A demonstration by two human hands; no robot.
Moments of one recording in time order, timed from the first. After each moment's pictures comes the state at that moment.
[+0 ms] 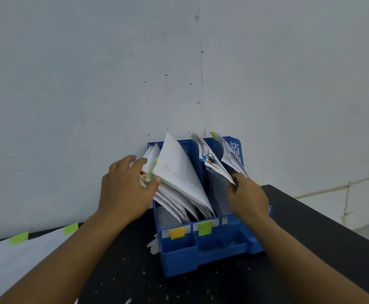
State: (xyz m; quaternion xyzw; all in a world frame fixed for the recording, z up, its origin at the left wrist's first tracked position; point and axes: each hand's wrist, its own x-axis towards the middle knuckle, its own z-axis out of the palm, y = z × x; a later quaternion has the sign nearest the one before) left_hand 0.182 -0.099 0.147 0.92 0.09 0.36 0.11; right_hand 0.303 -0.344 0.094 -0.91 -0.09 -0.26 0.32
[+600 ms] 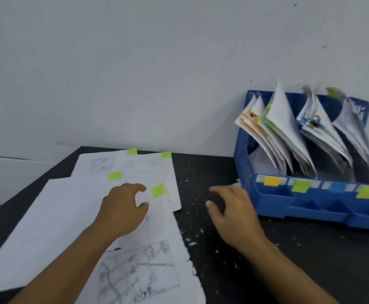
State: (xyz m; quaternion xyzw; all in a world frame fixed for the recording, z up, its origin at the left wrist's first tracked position) left_hand -0.021 0.033 0.012 0.90 0.33 0.17 0.22; right_hand 0.126 -0.183 0.002 -0.85 -0.39 -0.12 0.34
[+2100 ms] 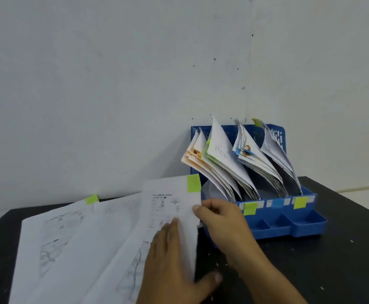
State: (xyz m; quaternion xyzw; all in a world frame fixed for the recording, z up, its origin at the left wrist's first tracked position) left_hand 0.055 -0.110 0.012 0.94 0.15 0.17 0.26; right_hand 0.127 -0.216 0.082 -0.75 -0.17 0.09 0.64
